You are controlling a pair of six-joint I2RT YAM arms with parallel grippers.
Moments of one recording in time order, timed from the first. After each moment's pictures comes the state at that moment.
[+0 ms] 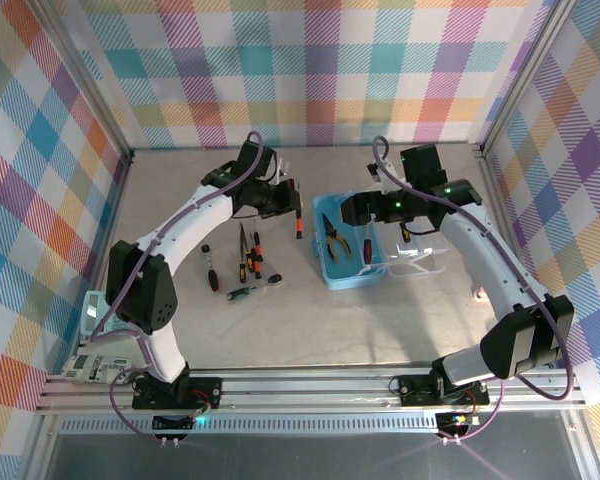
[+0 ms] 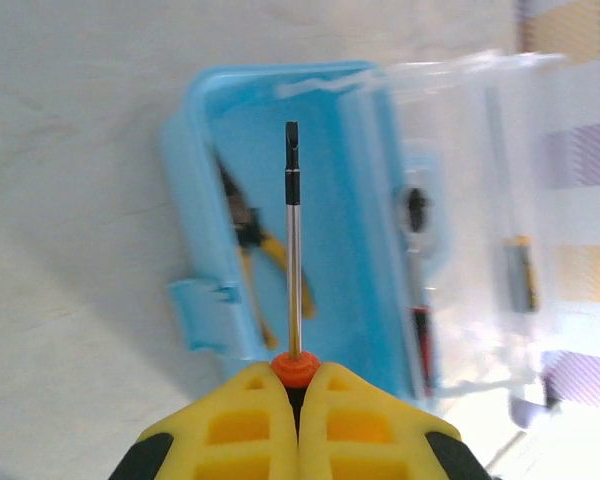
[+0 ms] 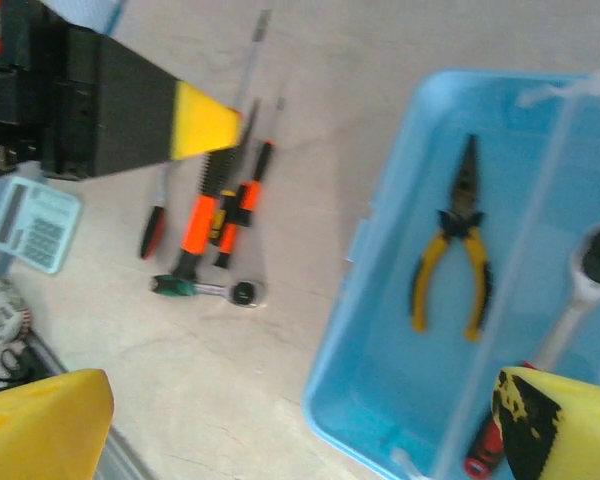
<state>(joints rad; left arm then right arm) -0.48 1.79 1.59 -0.63 0.42 -0.62 0.35 1.44 1.41 -0.83 -0.53 0.15</state>
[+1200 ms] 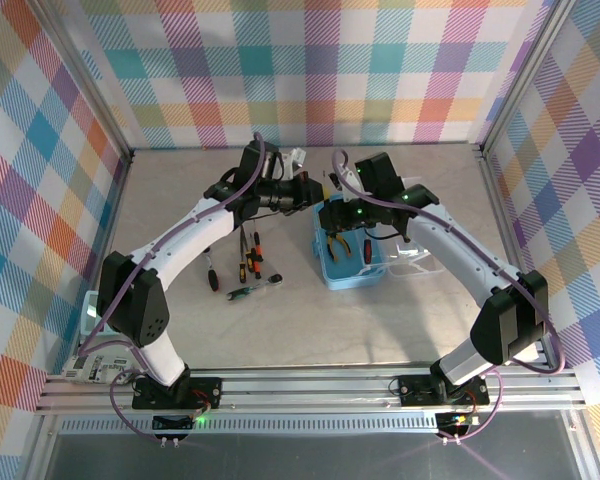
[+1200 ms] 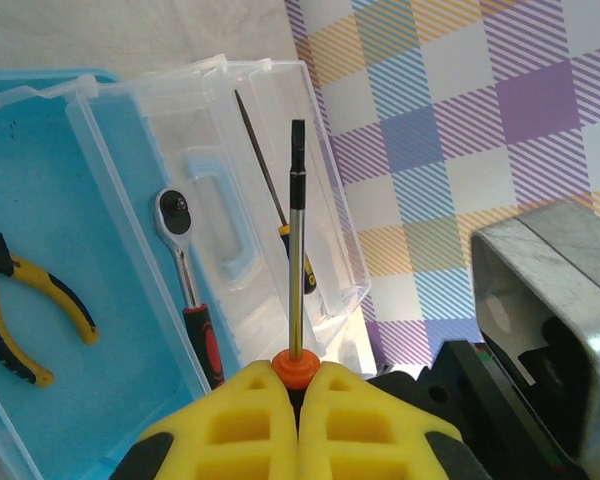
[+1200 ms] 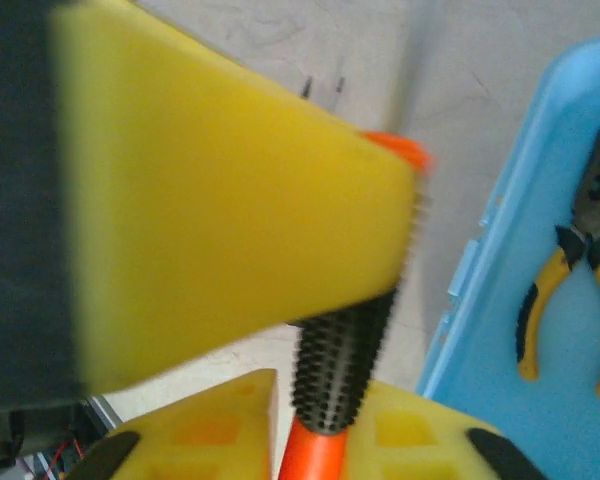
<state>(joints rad) -0.55 1.70 1.49 -0.32 0.59 -0.79 0.53 1.54 1.40 -0.70 -0.42 0.29</state>
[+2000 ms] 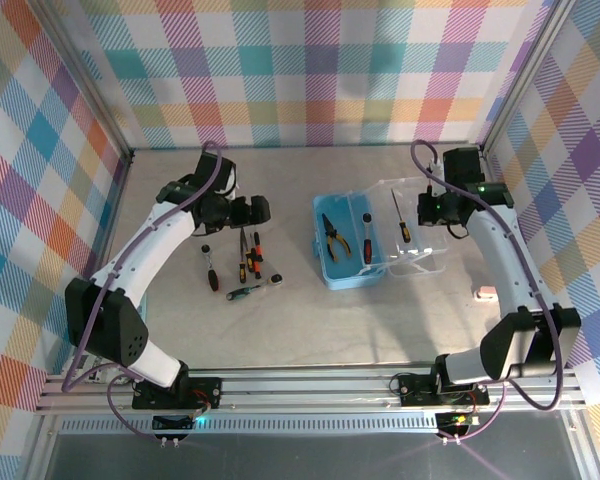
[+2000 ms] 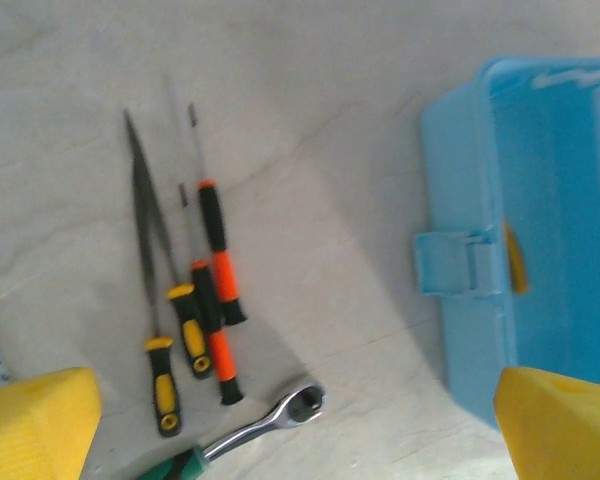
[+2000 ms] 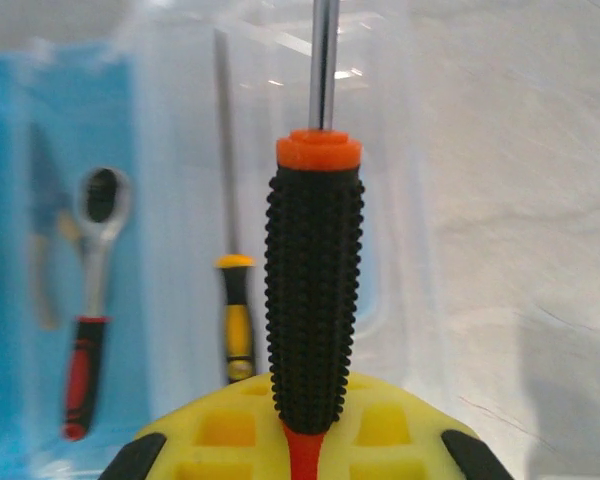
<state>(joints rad) -0.34 1.53 1.39 -0.88 0.11 -0.45 0.09 1.42 1.37 -0.98 0.00 0.04</state>
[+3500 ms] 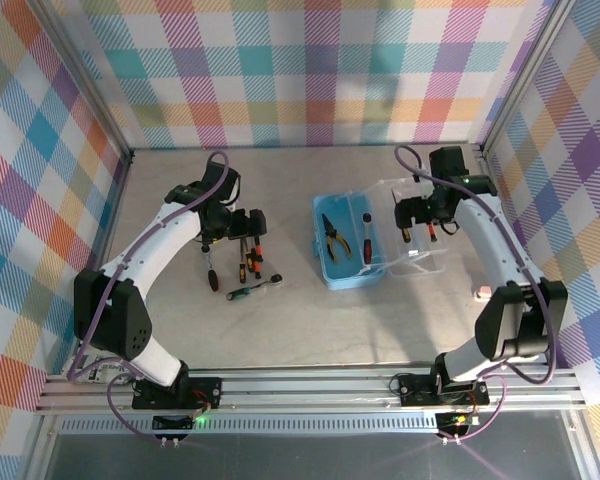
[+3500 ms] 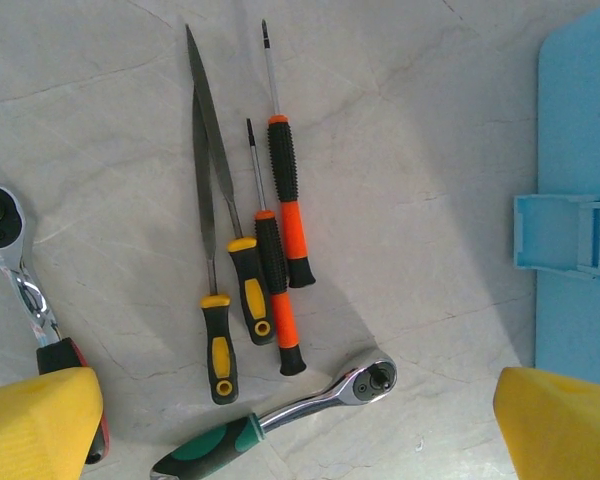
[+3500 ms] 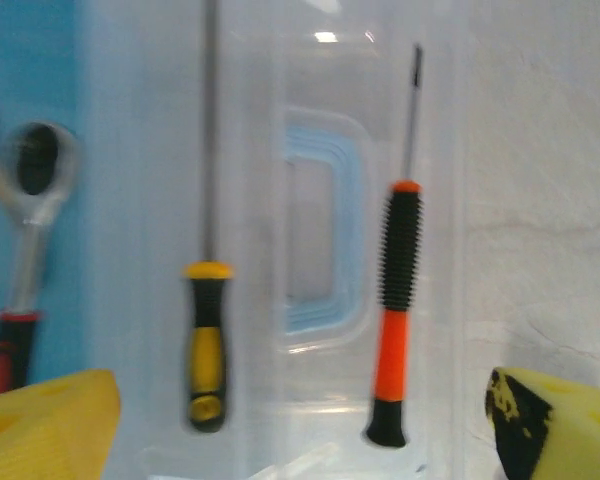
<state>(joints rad) -0.34 1.58 1.36 -0.92 0.06 -0.44 0.14 1.50 1.40 -0.98 0.00 -0.05</state>
